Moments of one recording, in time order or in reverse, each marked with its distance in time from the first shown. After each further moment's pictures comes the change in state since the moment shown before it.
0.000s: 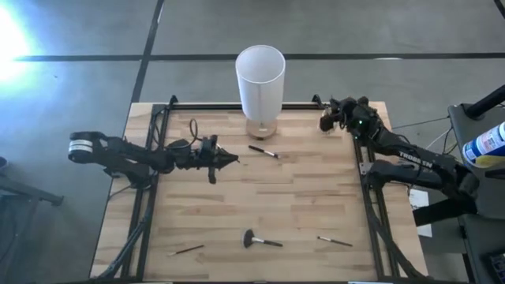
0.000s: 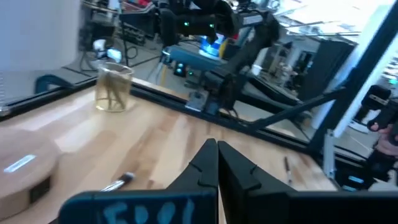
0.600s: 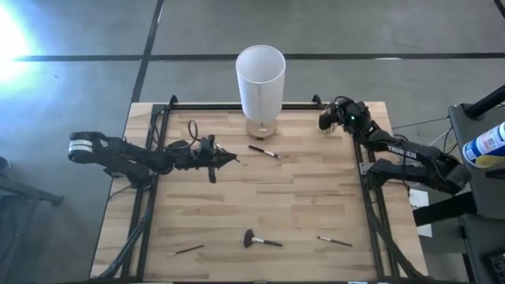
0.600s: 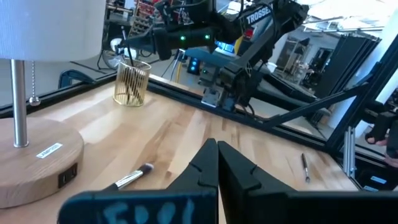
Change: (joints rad) left arm 0.004 0.000 -0.029 0.000 -0.051 0.015; right arm -0.181 0.205 -0.099 0.176 -0.124 0.122
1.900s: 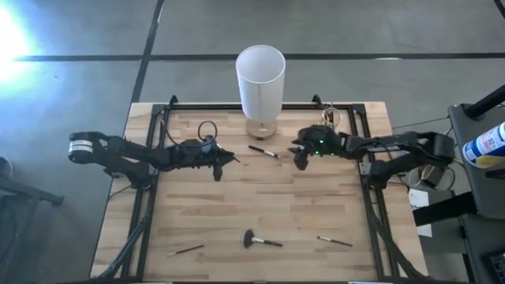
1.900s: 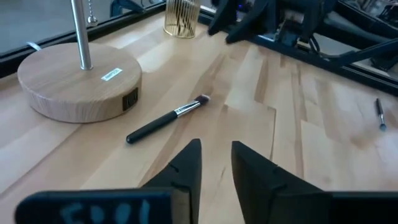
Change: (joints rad) left arm 0.038 0.001 0.060 -0.376 -0.083 0.037; right arm 0.524 0.295 0.129 -0.070 -0.276 0.064
